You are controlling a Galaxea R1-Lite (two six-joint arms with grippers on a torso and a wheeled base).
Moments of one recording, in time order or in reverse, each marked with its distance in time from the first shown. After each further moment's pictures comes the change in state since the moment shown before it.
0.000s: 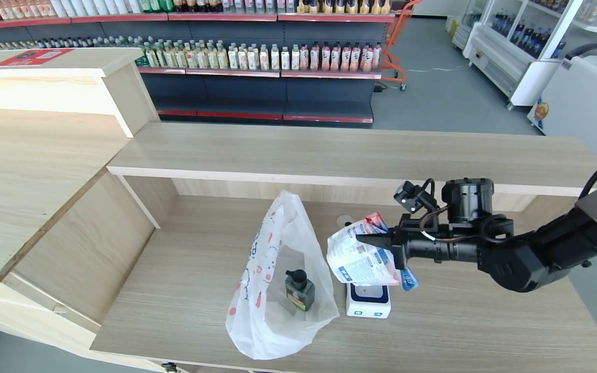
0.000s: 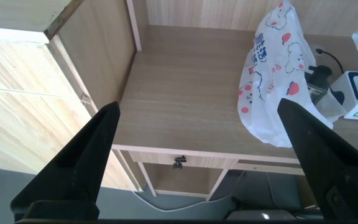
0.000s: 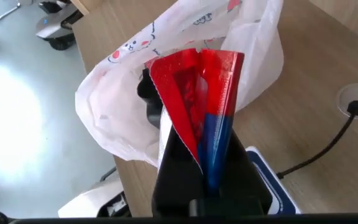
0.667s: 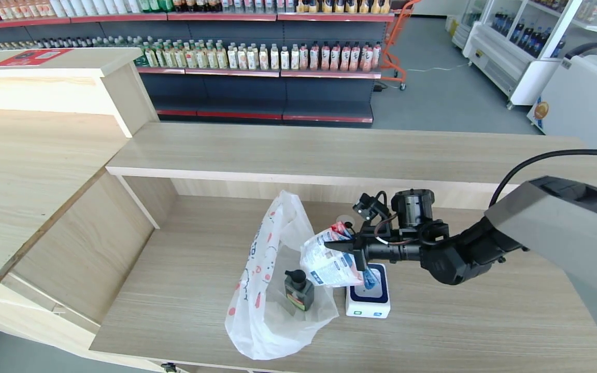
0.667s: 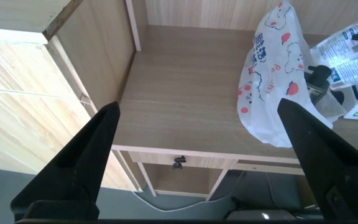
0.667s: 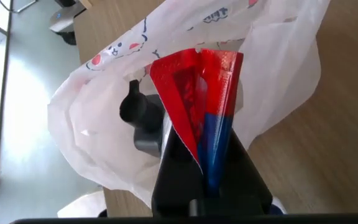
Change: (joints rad) left arm 0.000 0.000 0.000 0.000 0.000 0.000; right arm 0.085 0.259 -0.251 0.003 0.013 0.017
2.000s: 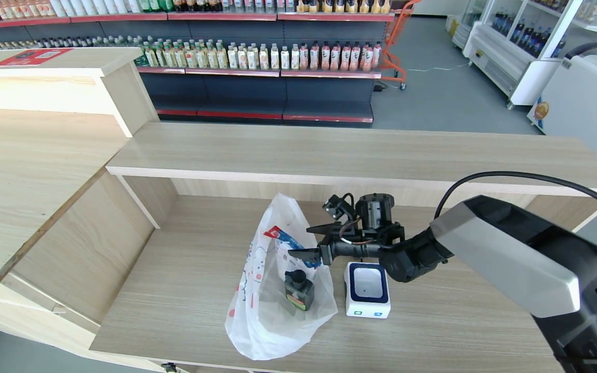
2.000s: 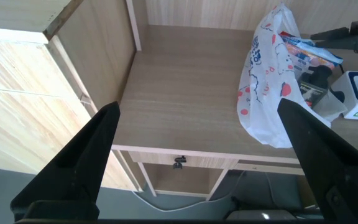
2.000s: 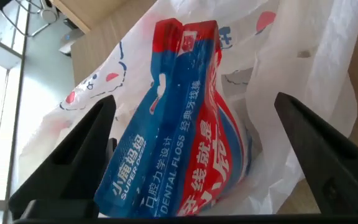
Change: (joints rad) left arm 0.000 0.000 0.000 0.000 0.000 0.001; right arm 0.076 0.214 -0.303 -0.007 -0.046 0.148
